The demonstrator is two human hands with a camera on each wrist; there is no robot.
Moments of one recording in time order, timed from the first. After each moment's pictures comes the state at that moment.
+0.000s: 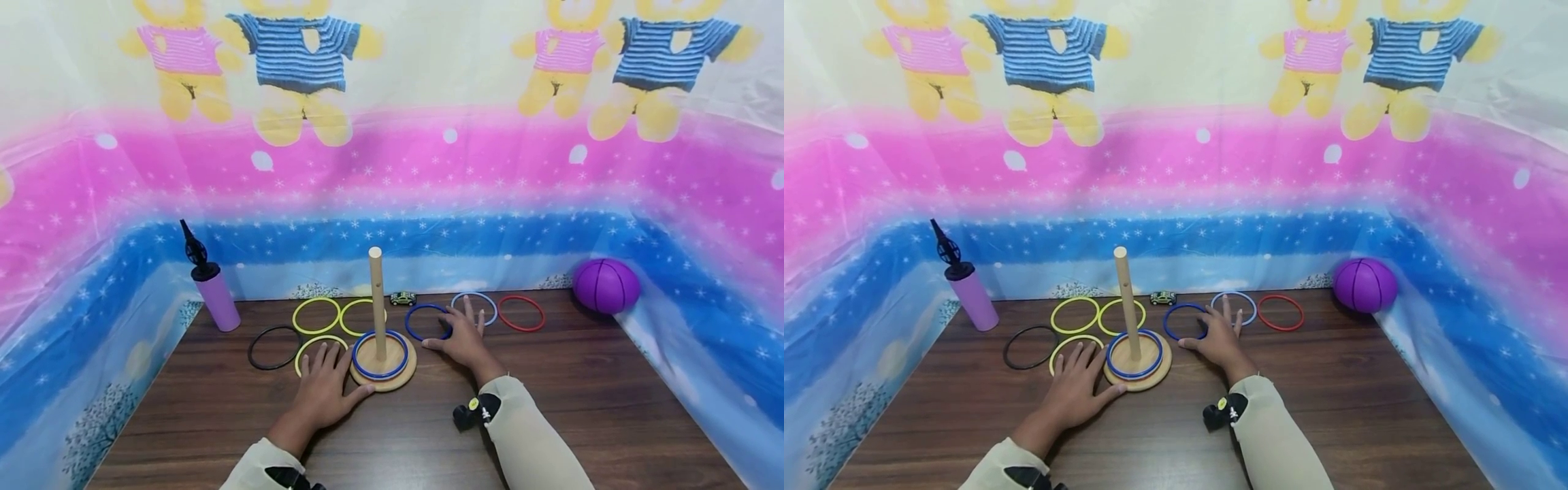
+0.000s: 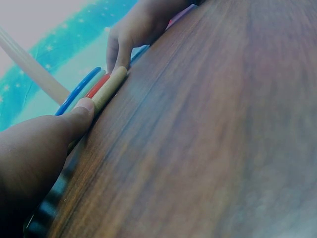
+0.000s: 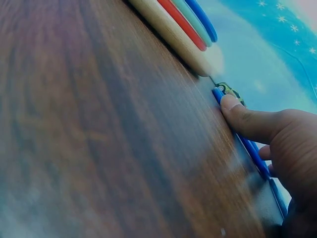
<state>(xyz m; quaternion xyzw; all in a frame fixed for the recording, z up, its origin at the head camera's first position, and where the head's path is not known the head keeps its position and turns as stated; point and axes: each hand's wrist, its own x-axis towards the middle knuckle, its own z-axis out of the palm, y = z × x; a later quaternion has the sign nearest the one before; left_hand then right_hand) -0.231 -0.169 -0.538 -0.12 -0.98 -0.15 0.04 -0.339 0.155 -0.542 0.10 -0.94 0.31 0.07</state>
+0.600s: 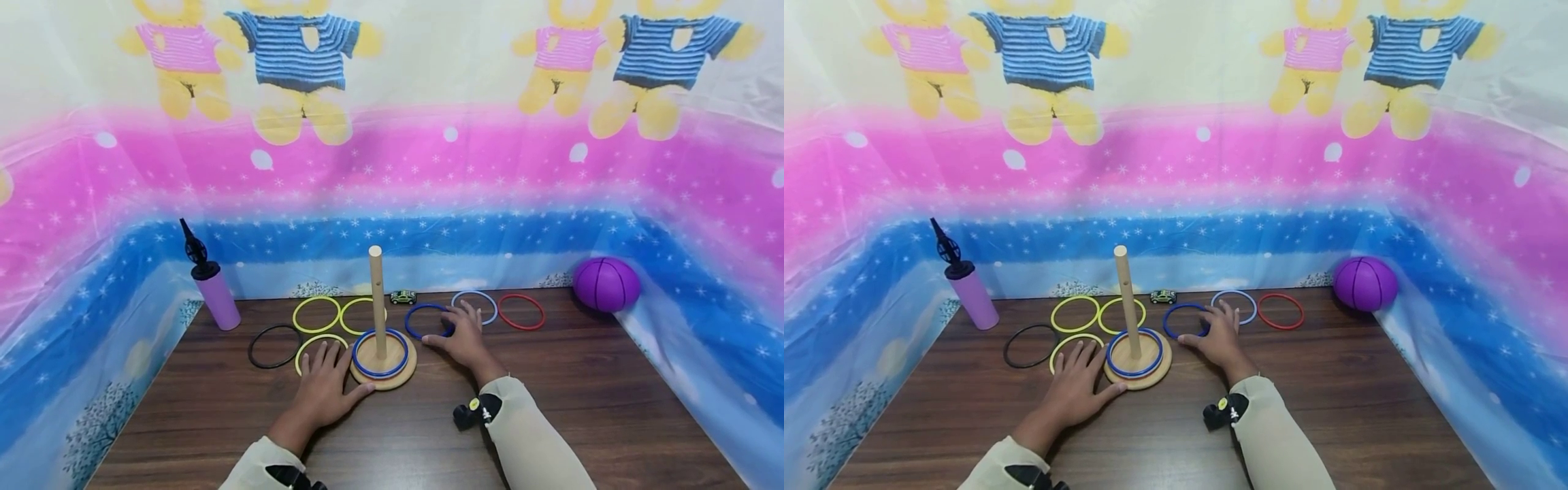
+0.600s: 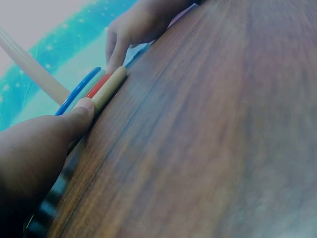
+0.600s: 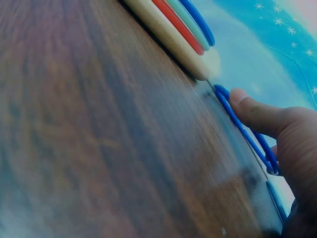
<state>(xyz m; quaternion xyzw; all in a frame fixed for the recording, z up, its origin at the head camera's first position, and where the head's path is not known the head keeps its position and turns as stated) -0.232 -0.169 -0.537 -0.12 -0.98 -0.15 0.03 -0.333 0.155 -0.540 0.09 -0.93 0.36 0.09</state>
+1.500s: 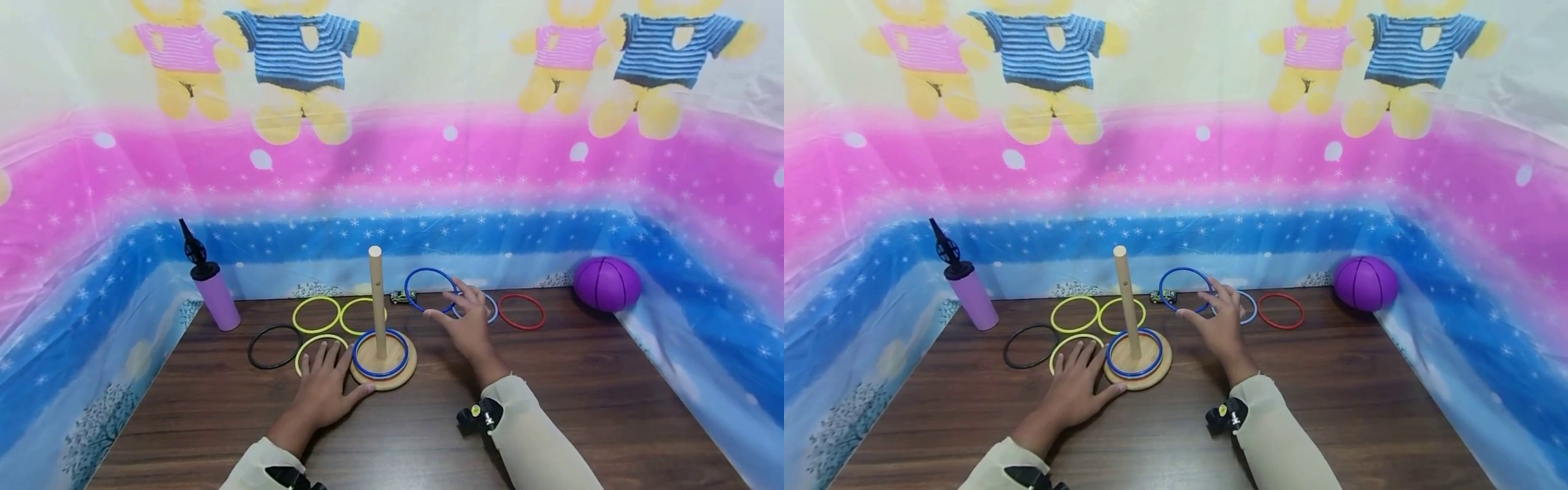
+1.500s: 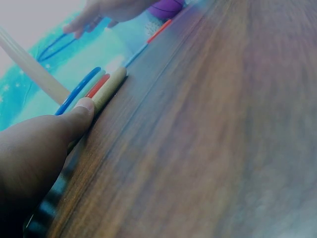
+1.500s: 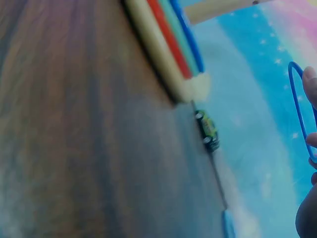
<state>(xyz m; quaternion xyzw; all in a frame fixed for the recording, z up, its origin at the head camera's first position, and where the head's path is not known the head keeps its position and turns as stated) -0.229 -0.170 -0.536 -0.13 -0.98 -0.15 0.04 -0.318 0.143 -0.500 0.09 -0.82 0.51 0.23</state>
